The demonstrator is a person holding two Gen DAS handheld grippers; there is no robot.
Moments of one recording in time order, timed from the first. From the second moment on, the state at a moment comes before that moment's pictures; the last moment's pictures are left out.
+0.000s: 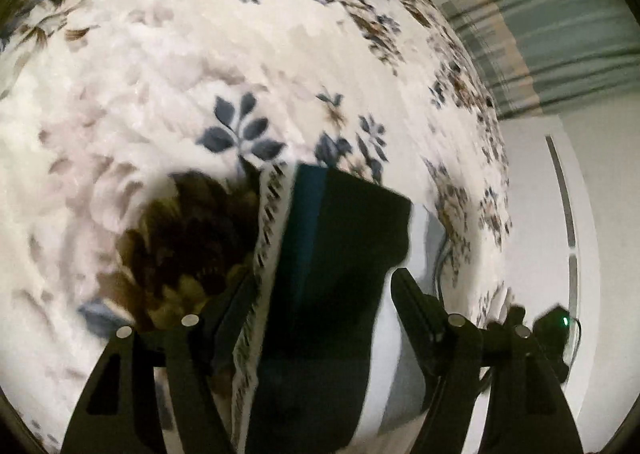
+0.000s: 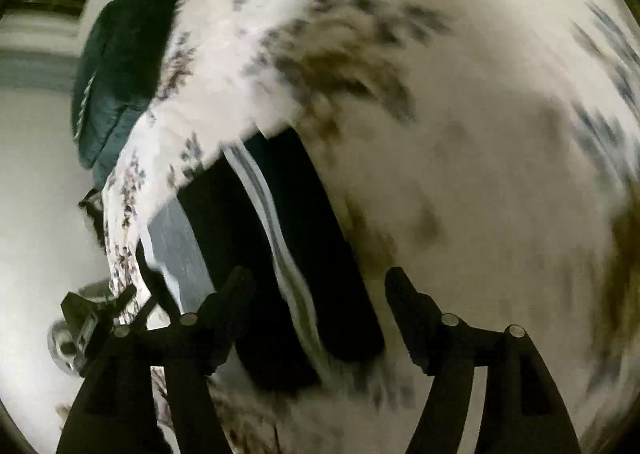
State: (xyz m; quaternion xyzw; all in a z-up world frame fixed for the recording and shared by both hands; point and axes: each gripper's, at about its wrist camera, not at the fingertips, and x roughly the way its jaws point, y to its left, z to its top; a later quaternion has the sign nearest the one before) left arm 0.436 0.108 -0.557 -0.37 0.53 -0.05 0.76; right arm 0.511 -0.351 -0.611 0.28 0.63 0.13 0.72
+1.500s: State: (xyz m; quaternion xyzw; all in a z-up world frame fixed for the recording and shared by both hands) left arm 0.367 0.102 -0.594 -0.45 0.56 -0.05 0.70; right arm 0.464 -0.377 -0.686 0.32 0.71 0.15 0.61
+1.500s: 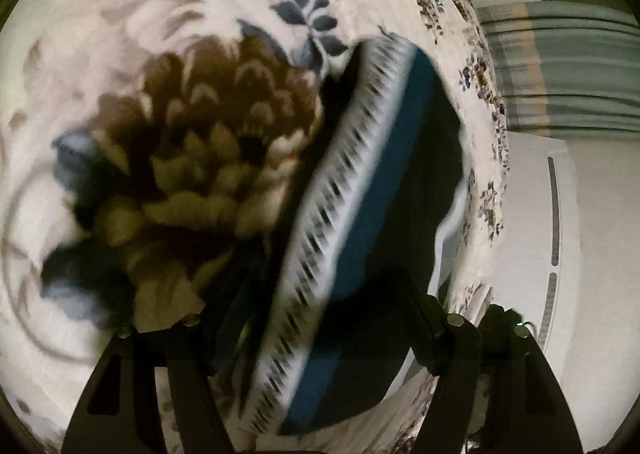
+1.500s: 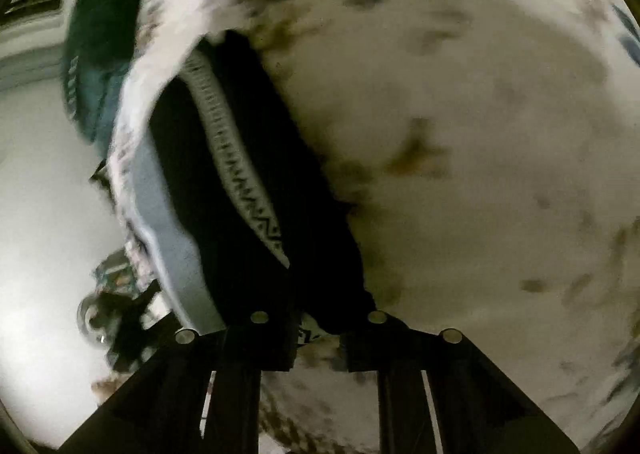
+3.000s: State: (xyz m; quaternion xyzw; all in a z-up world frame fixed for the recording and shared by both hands) left arm 0.713 0.046 -0.506 -0.35 0.52 -0.24 0.75; right arm 0.705 -0.347 -0.584 0.38 0.57 0.28 0.67
